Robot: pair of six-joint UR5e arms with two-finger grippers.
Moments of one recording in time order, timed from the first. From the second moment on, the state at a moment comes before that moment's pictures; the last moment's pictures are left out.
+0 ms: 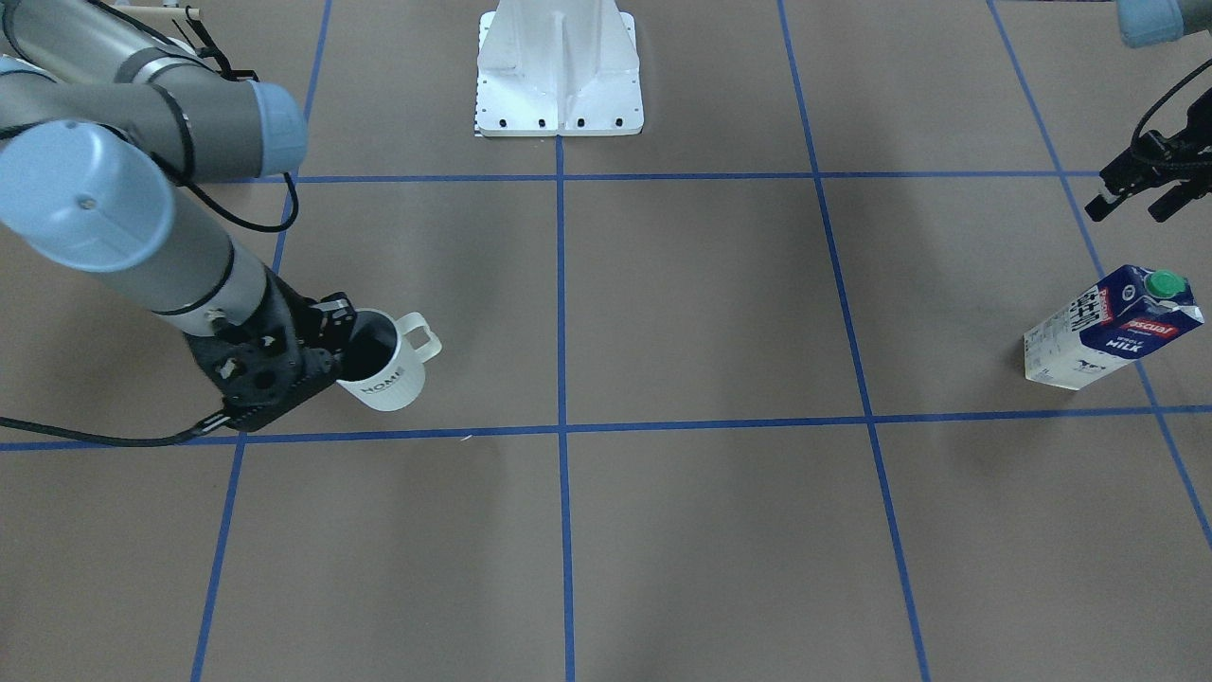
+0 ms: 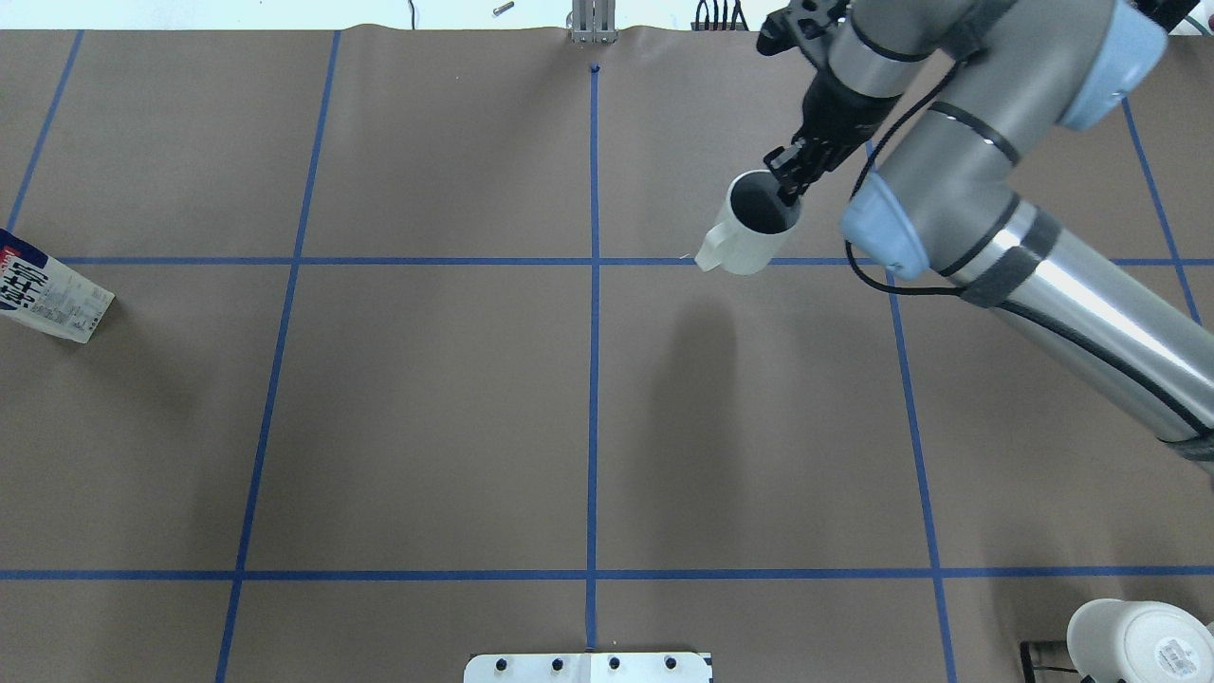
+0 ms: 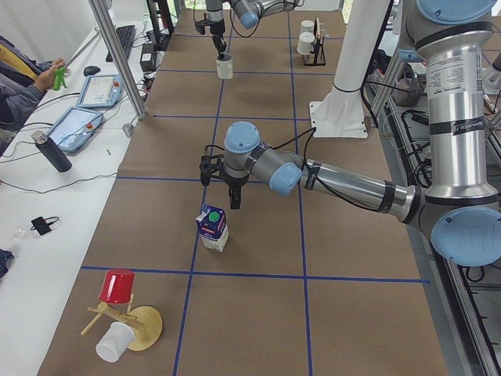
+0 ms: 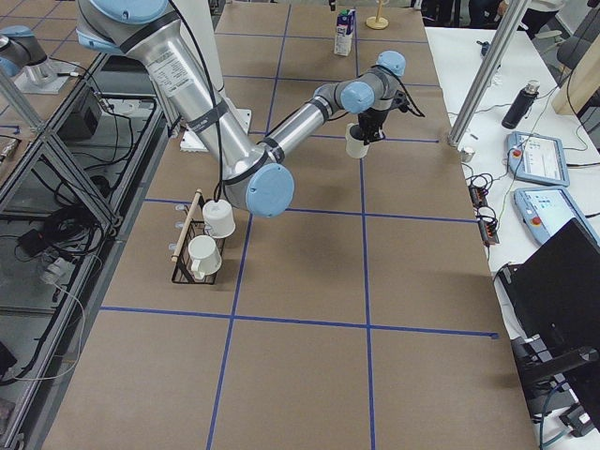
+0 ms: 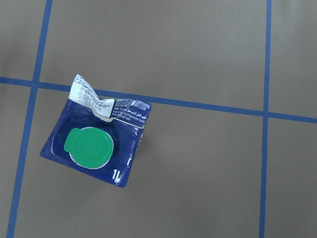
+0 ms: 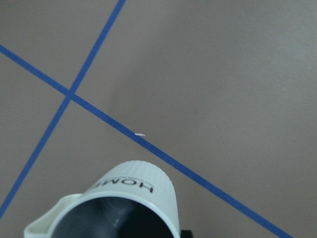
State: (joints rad) left arm -1.31 -1.42 -1.97 -1.89 -2.40 -0.69; right arm 0.91 -0.85 1.52 -1.63 2.27 0.30
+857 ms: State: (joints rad) left arm -1.31 -1.41 -1.99 -1.89 -2.40 -0.70; right arm 0.78 -0.61 1.25 -1.54 2.12 0.41
